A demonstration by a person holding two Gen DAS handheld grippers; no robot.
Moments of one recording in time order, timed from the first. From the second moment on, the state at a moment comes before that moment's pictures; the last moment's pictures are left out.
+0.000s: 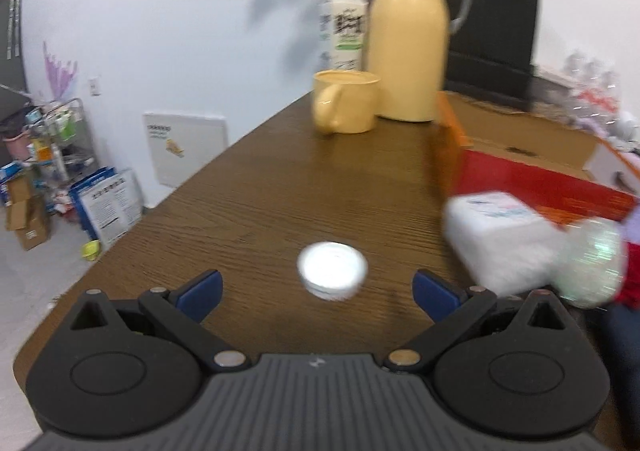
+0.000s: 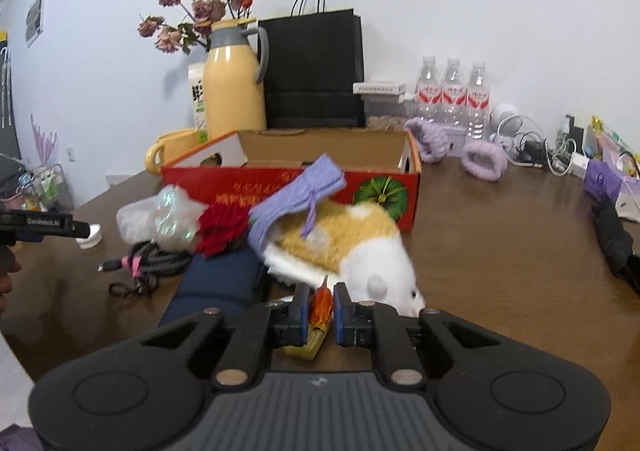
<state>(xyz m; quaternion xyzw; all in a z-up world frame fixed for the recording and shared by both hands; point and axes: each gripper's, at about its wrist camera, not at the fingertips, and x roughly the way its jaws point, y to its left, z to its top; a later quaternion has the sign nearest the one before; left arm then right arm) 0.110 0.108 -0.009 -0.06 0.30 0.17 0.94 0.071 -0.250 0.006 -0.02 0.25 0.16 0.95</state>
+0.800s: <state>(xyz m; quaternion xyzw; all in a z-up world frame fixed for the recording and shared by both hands) 0.147 0.104 0.020 -0.06 0.27 0.09 0.96 0.105 -0.254 0.036 -0.02 0.19 0.14 0.97</state>
